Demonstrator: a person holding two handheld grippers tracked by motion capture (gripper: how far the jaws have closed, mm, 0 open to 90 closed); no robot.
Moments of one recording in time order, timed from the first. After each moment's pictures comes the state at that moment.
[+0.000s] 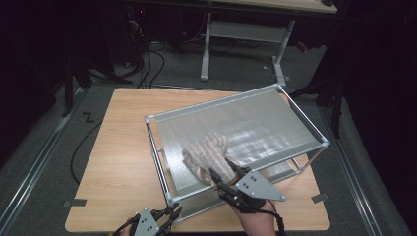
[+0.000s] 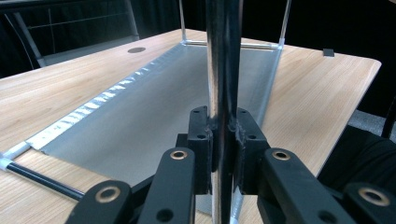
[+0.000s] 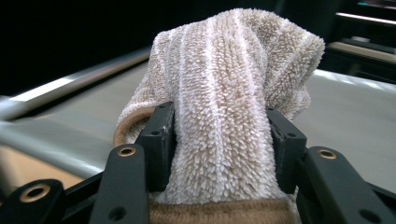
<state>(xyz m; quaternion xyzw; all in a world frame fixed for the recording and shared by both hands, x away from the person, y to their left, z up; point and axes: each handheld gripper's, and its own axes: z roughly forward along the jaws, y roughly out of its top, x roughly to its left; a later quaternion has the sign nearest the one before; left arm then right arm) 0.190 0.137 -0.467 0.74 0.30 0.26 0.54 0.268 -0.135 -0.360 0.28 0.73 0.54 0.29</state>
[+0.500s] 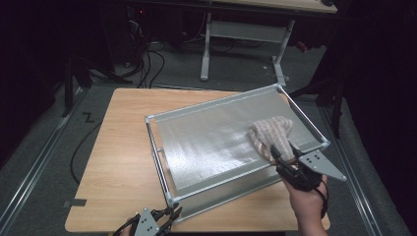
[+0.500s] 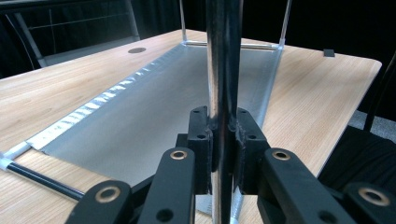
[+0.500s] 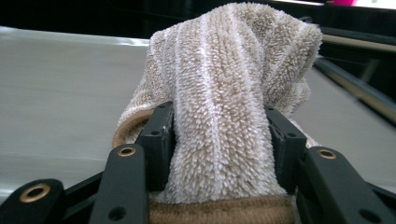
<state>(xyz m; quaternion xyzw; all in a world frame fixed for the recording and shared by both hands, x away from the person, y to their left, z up) 0.190 0.136 -0.467 0.74 0.31 0.26 0.54 0.320 -0.263 -0.361 0.40 0.68 0.50 0.36</state>
